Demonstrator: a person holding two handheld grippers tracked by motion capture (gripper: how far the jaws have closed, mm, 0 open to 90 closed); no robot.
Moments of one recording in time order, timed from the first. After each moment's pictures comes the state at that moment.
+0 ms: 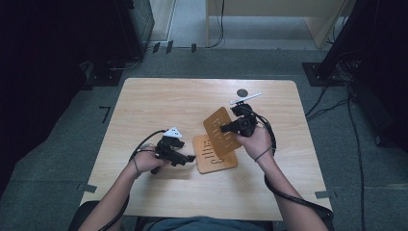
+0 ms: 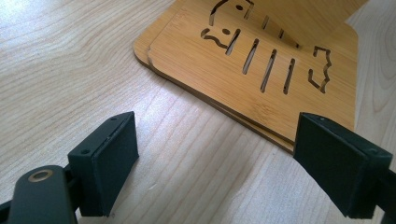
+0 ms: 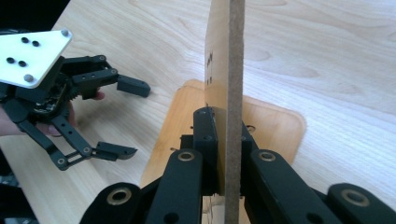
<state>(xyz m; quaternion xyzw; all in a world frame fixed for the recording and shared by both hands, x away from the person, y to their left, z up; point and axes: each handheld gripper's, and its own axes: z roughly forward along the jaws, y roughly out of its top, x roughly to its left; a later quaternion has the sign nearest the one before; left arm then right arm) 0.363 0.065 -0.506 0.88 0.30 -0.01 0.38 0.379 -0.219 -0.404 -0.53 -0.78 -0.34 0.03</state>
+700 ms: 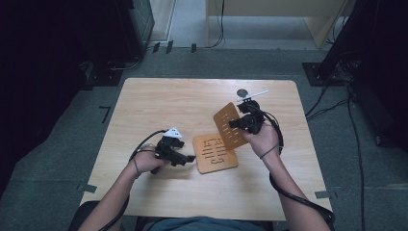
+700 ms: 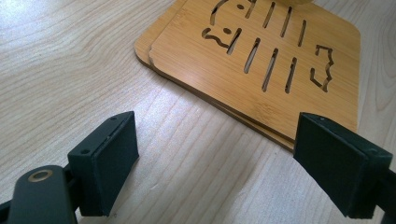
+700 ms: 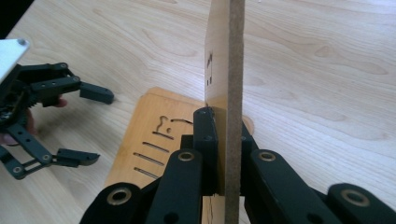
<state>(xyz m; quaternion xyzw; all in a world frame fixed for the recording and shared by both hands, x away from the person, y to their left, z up) 0.362 0.065 -0.506 0.88 0.30 0.00 0.37 0.380 -0.236 -0.396 -0.54 -0.78 -0.32 -0.03</state>
